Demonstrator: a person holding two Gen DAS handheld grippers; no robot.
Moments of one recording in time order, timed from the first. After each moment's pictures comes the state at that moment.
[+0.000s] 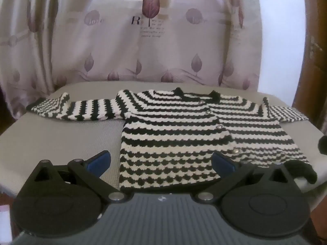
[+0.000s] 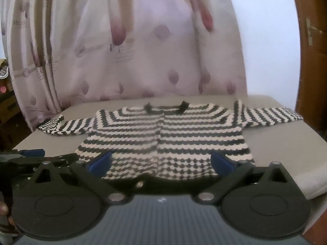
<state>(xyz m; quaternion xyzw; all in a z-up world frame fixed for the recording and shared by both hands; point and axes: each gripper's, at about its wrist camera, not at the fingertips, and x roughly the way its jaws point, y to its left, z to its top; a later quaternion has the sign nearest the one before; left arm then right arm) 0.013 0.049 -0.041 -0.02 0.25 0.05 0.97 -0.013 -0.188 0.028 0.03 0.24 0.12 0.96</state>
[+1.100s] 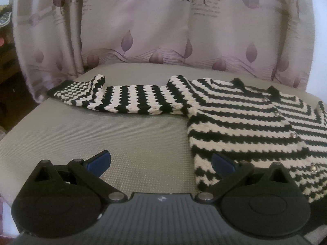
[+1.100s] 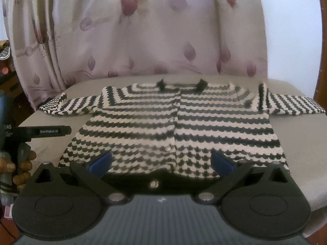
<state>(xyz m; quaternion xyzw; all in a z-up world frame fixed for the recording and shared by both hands) 0.092 0.142 -0.072 -0.04 0.29 0.14 0.95 0.045 -0.150 -0.004 0.00 0.31 0.15 0.94</state>
